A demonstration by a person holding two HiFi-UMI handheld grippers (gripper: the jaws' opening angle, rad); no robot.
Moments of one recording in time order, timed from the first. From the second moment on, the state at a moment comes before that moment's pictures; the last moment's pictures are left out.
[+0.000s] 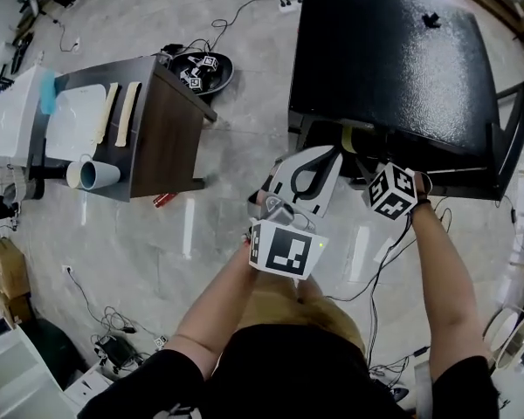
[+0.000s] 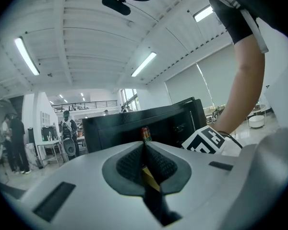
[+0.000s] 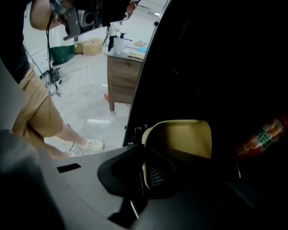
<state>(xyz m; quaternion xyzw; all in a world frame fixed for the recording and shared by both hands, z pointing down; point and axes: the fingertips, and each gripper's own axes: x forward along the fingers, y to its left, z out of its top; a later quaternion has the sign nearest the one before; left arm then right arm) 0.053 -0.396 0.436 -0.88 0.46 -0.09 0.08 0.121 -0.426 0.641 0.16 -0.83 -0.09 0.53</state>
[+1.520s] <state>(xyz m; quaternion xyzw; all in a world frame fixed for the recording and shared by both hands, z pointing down) 0.060 -0.169 0.260 -0.85 0.51 0.04 0.11 0.125 -0.158 0.275 0.47 -0.88 -0.03 -0.08</state>
